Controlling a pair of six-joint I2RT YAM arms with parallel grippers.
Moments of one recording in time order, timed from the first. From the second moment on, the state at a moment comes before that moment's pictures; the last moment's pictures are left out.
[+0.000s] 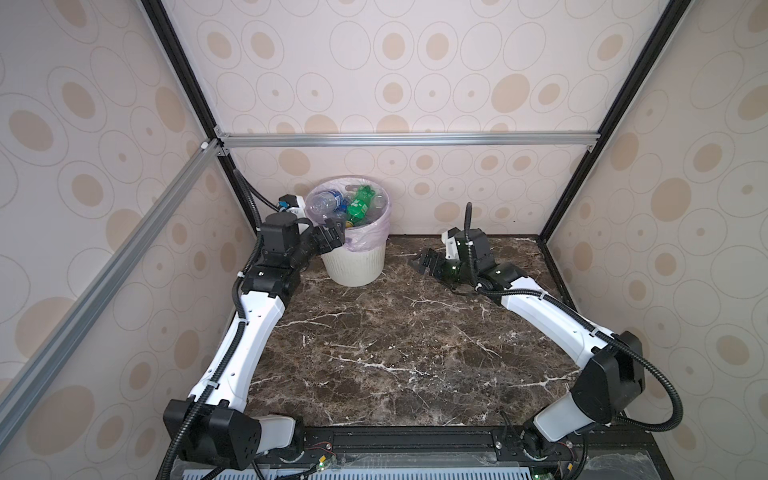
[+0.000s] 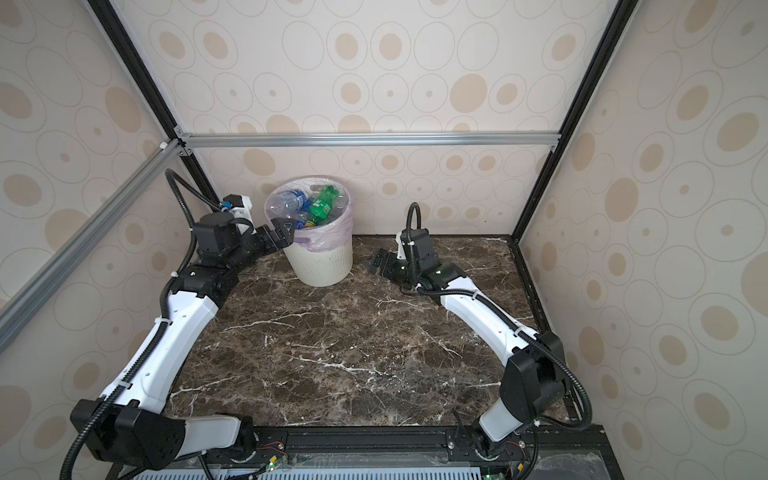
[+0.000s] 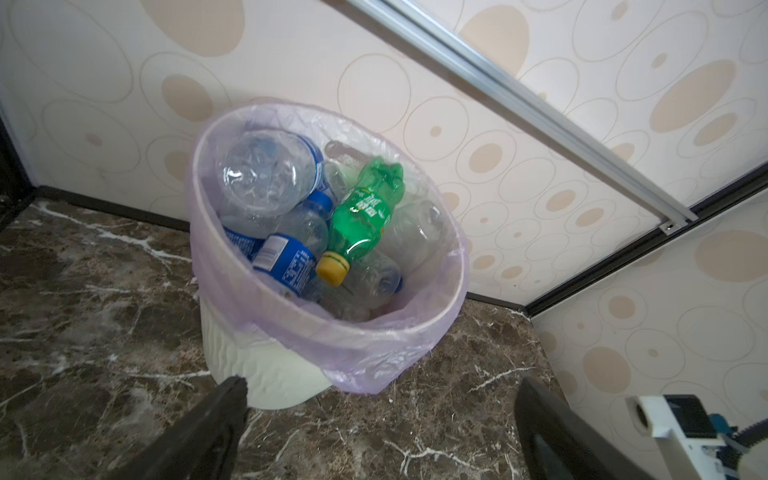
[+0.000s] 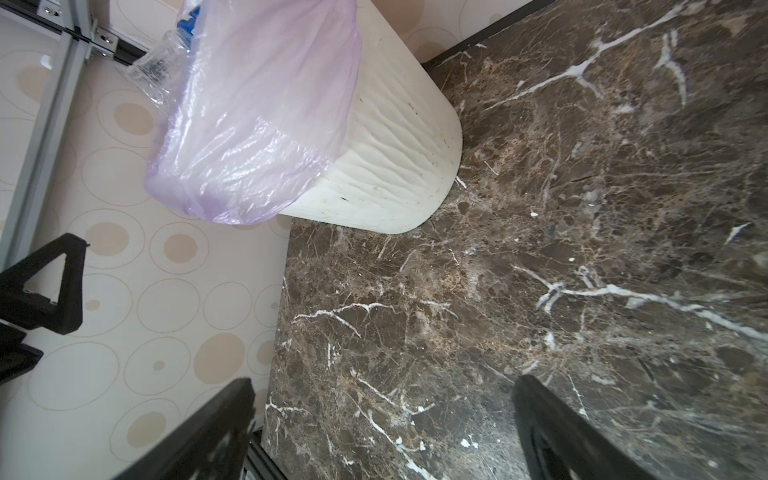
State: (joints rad) left arm -0.15 1.27 1.31 -0.33 0.14 -0.47; right arm 0.53 1.56 1.38 -0.42 -0.25 0.78
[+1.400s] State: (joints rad) left arm -0.05 1.33 0.27 0.76 -0.54 -0.19; right arm 0.29 1.34 0.58 0.18 0.75 0.12
